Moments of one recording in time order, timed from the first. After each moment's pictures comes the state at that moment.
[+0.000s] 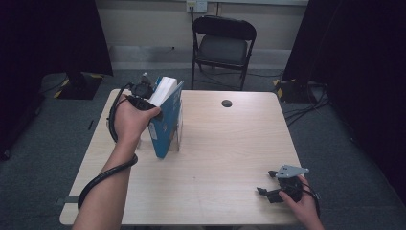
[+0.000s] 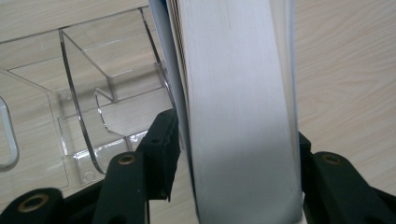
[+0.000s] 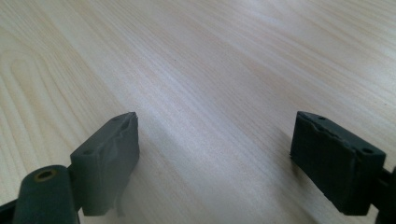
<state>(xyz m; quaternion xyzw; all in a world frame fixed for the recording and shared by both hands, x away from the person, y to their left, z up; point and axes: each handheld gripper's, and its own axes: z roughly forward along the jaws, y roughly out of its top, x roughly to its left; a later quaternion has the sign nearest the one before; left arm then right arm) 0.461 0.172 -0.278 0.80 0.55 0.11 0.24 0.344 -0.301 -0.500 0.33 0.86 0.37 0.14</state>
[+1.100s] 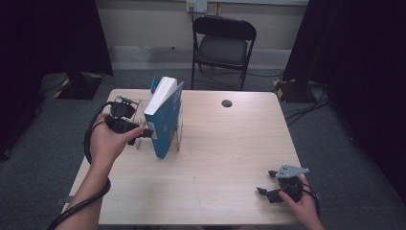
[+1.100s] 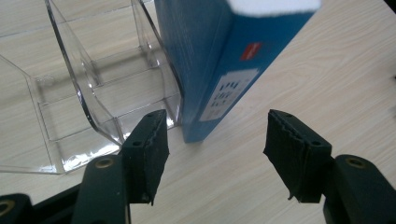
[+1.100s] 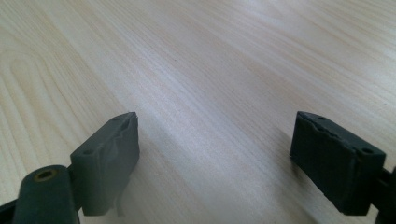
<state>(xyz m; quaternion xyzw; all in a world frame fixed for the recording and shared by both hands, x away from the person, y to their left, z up) 0.409 0.215 -0.302 0.80 0.51 0.10 0.31 0.344 -0.301 -0.500 0.33 0.86 0.37 0.14</state>
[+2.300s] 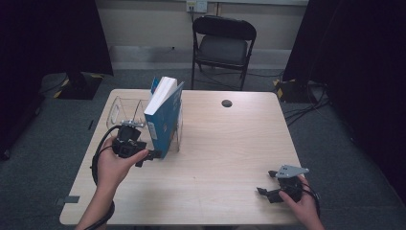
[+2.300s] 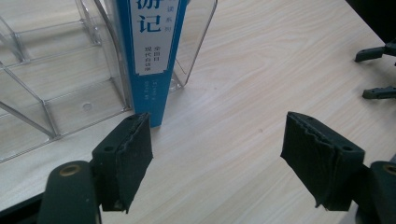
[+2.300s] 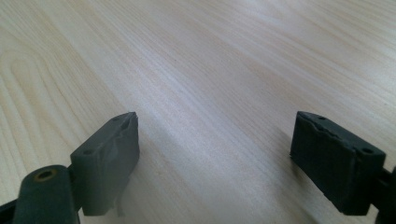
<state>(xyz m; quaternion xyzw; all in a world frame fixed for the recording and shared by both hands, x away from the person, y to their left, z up) 0.378 0.206 -0.354 0.80 0.48 0.06 0.36 0.344 -0.301 -0.500 0.32 0.86 0.37 0.14</state>
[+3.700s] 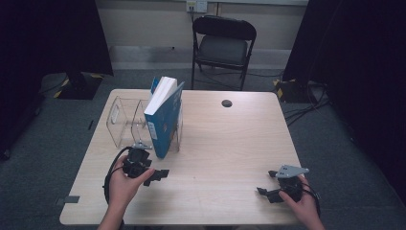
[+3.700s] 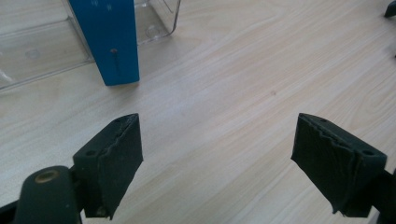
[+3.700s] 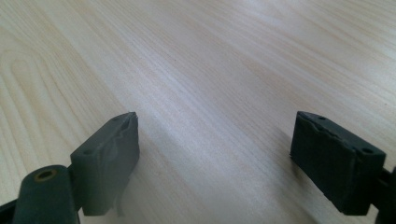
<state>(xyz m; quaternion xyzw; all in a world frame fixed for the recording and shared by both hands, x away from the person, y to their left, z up) 0.359 0.192 -0.423 0.81 0.48 0.04 0.34 0.344 -0.301 -0.500 0.32 0.86 0.37 0.14</state>
